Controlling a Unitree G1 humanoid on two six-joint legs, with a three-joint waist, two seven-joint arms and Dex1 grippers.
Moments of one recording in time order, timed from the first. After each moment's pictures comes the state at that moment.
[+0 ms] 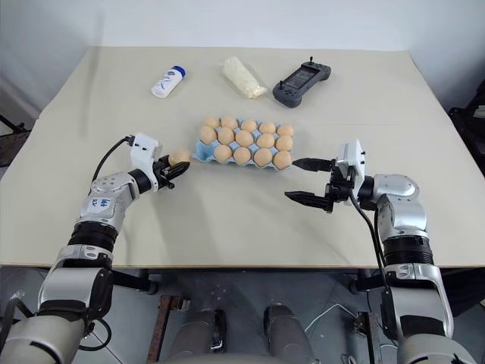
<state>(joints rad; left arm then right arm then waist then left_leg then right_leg) -0.77 0.45 0.07 0.74 -0.13 0.17 -0.57 -0.64 -0.55 -0.08 0.47 0.40 0.07 1.43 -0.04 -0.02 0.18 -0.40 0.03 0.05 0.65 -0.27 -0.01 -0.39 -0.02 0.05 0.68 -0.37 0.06</state>
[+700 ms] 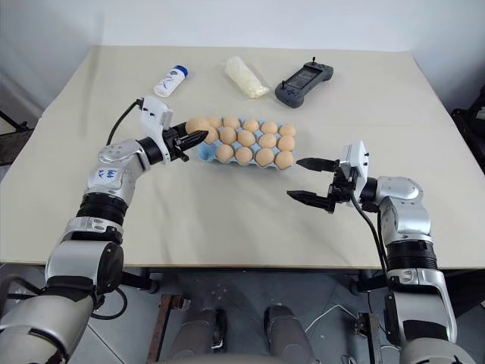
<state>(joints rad) -1.00 0.39 0.07 0.90 -0.16 0.10 -0.69 -0.60 -0.56 -0.10 0.43 0.42 0.07 1.37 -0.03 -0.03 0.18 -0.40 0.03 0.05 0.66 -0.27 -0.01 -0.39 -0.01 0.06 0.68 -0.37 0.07</state>
